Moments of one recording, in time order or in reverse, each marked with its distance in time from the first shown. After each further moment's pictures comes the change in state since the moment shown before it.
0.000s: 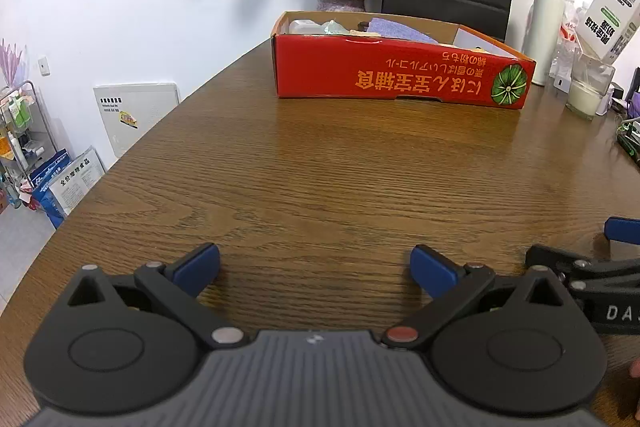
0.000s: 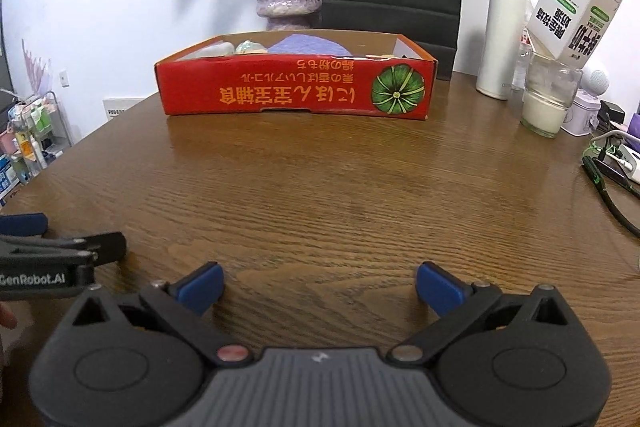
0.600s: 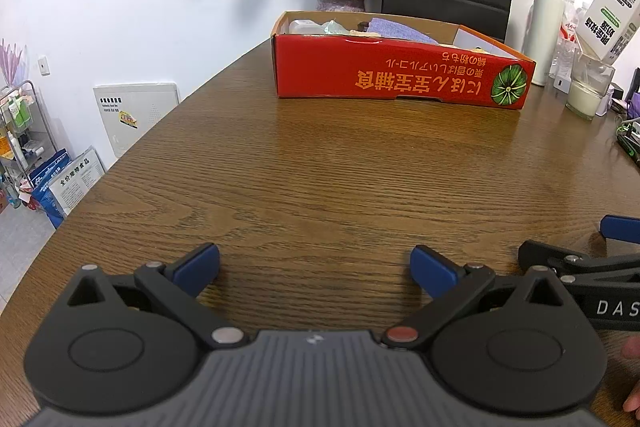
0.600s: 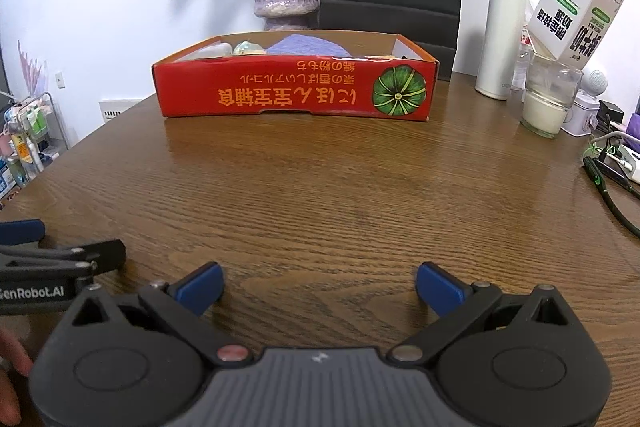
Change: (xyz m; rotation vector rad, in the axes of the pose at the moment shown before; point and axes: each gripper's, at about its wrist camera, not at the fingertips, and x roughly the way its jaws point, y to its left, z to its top) left arm 0.001 0.000 0.000 -0.001 0.000 -0.002; right arm 0.004 0.003 0.003 0.002 -0.001 -0.004
